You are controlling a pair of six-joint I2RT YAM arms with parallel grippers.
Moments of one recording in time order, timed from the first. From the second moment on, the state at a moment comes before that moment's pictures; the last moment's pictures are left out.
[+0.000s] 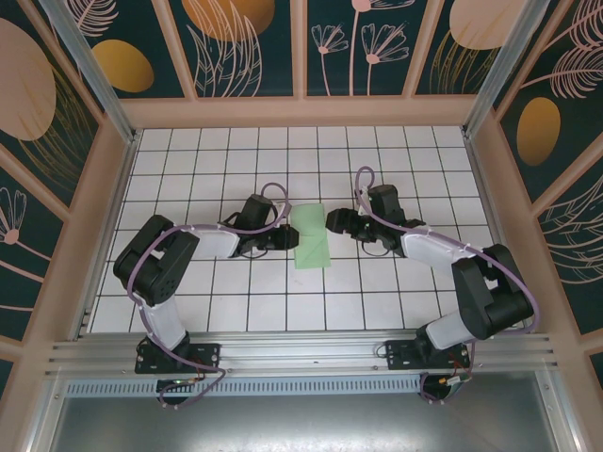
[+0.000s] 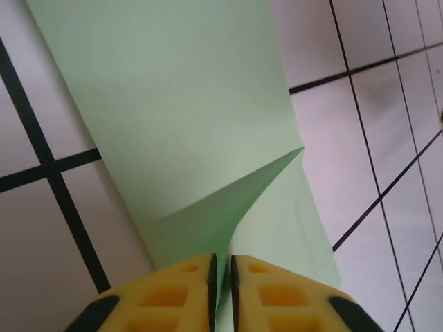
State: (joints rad) left arm -0.57 1.82 0.83 0.17 0.46 -0.55; right arm 0.43 1.47 0.72 0.00 -0.43 0.62
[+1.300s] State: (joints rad) left arm -0.50 1.39 0.68 0.18 0.33 -0.63; right arm 0.40 1.67 0.88 0.15 -0.73 0.68
